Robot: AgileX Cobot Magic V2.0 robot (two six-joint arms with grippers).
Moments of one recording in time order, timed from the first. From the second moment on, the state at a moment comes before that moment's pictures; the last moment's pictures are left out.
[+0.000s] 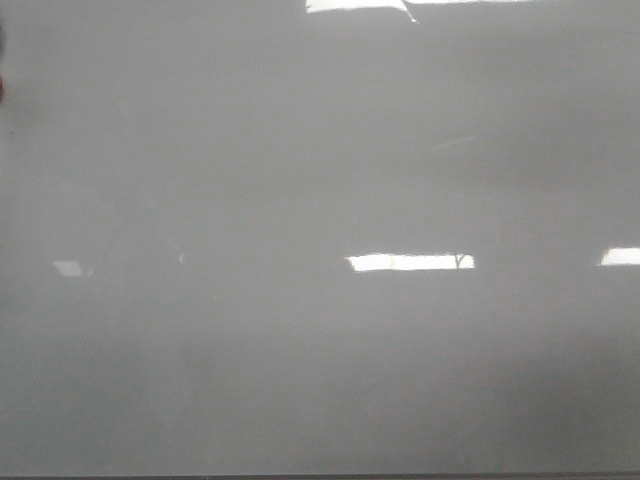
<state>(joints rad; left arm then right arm) -0.10 1.11 -0.84 -0.09 0.41 0.10 0.27 0.74 -0.79 0.07 0.74 -0.07</state>
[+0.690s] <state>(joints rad) -0.07 1.42 -0.86 -0.10 0.14 0.10 0.27 0.74 -0.79 0.07 0.75 -0.07</state>
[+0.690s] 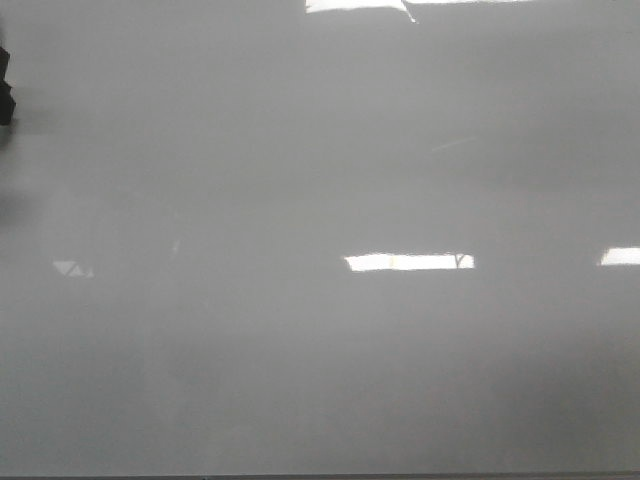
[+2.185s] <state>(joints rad) -0.44 1.24 -1.15 -0.13 1.03 0.59 0.27 0.75 -0.85 -0.17 0.76 0.14</state>
